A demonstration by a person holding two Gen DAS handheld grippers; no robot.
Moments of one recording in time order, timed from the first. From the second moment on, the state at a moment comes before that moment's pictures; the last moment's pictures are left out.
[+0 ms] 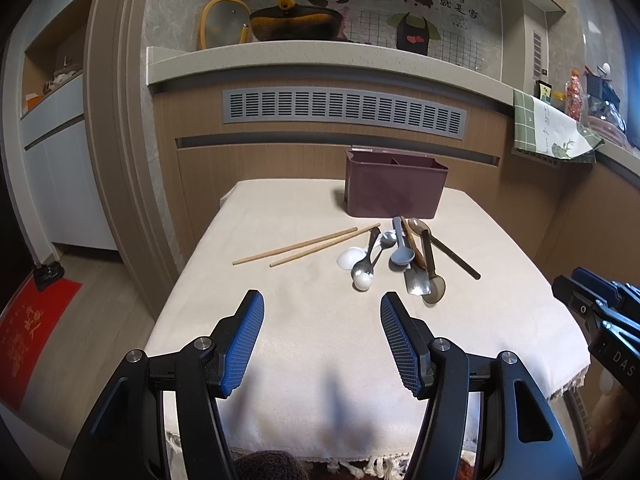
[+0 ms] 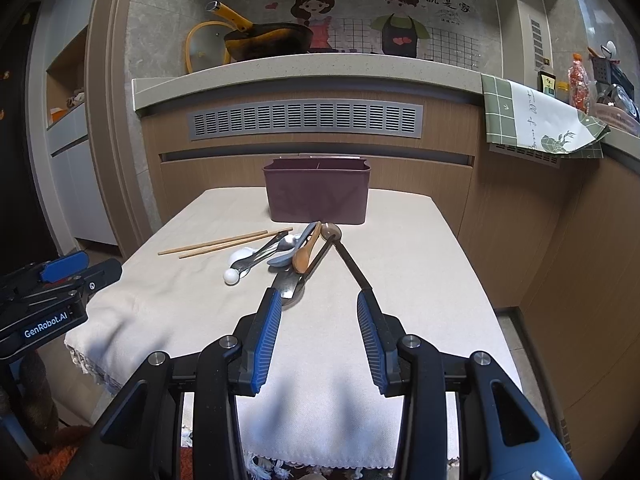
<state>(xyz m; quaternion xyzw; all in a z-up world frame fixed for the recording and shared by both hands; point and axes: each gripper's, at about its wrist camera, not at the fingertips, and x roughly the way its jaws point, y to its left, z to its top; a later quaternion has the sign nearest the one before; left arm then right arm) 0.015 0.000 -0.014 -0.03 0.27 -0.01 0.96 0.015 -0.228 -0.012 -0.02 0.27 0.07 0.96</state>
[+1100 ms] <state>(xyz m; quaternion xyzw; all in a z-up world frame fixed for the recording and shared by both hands) 0.232 0.079 -0.071 -0.10 0.39 -0.10 0.91 0.224 -0.239 -0.087 -0.08 0.43 0.12 0.89</state>
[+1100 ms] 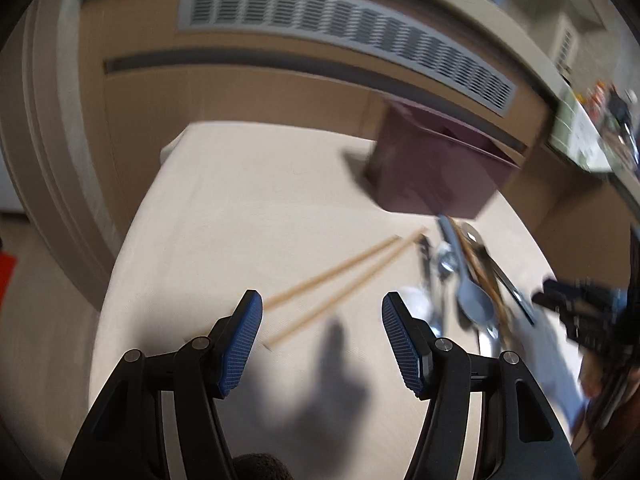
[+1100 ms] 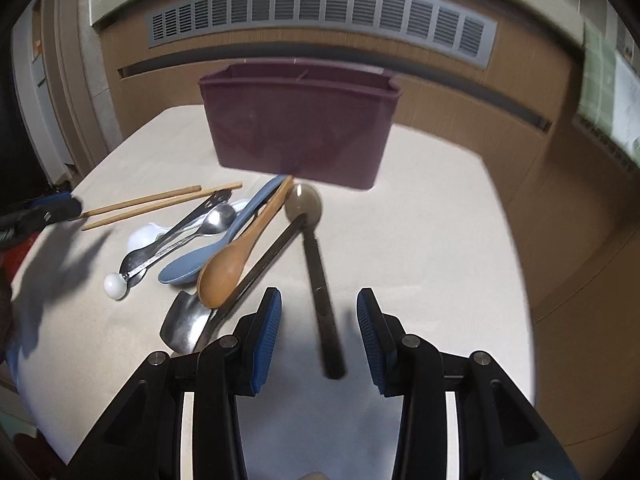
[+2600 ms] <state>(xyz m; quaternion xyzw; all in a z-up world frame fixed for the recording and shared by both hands) 0.217 -0.002 -0.073 -0.03 0.40 -0.21 0.89 0.275 -0.260 -0.095 -0.02 0.41 0.14 0.90</state>
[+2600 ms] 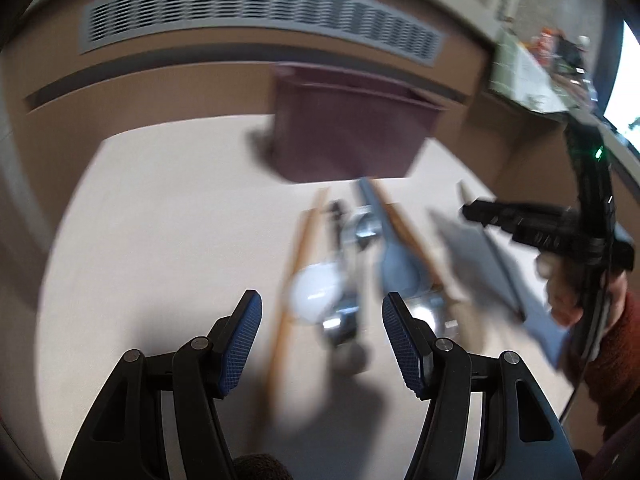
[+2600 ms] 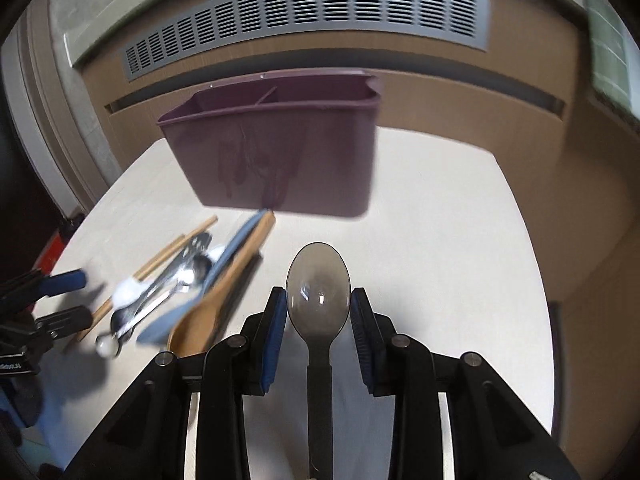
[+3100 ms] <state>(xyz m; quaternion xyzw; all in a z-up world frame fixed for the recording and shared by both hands) 0.193 -0.030 -0.099 -0.05 0.41 -0.13 0.90 0.205 -0.262 -0.108 -0.03 0.40 0.15 0.91</state>
